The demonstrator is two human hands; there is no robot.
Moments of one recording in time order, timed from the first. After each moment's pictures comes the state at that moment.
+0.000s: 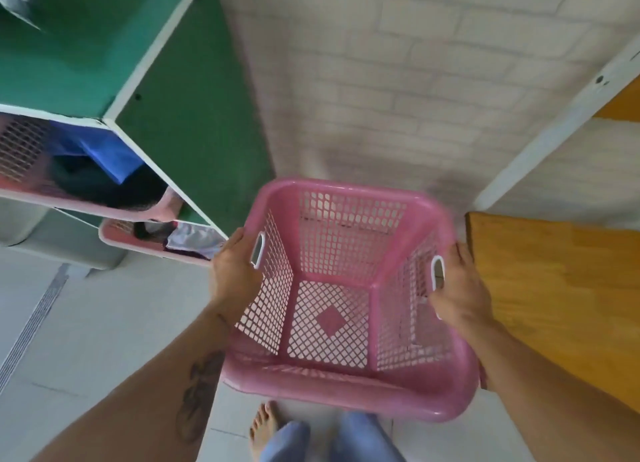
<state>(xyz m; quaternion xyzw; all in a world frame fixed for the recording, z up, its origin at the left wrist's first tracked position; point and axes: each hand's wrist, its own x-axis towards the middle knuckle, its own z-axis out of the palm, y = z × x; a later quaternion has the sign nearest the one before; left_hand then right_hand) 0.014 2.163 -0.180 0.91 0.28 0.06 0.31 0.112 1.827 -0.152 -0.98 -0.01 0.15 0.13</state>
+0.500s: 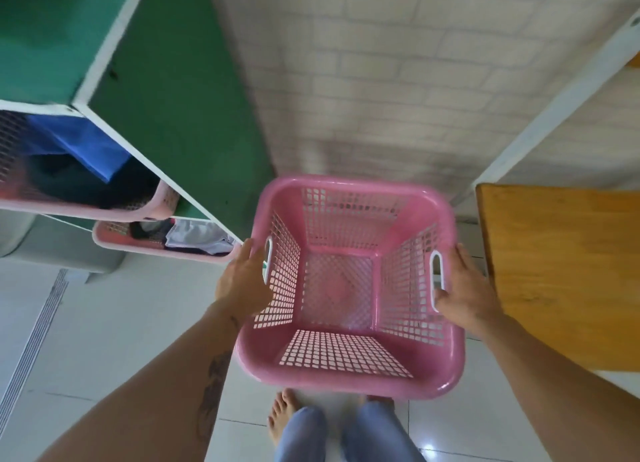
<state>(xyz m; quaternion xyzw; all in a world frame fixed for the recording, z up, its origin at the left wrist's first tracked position) 0.000 2.183 -0.220 0.94 0.19 -0.20 0.19 0.084 1.820 -0.197 -0.96 -0.02 0.25 0.13</state>
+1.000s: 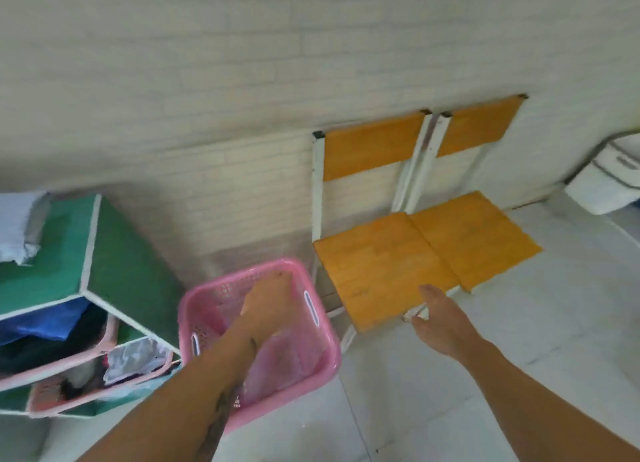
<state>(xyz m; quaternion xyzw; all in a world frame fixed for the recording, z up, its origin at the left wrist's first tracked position) -0.001 1.973 0.089 0.97 -0.12 -0.15 0.18 -0.096 1.671 0.094 -0.95 0.18 0.15 0.22</state>
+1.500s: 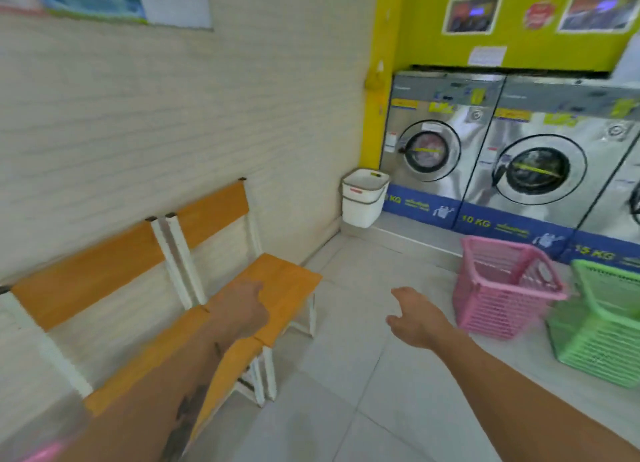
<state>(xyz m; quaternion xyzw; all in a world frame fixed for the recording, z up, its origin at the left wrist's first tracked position) -0.111 1.539 0.228 0.90 -0.38 -0.13 0.14 -0.359 1.315 0.201 -0.91 0.38 -0.01 0.18</state>
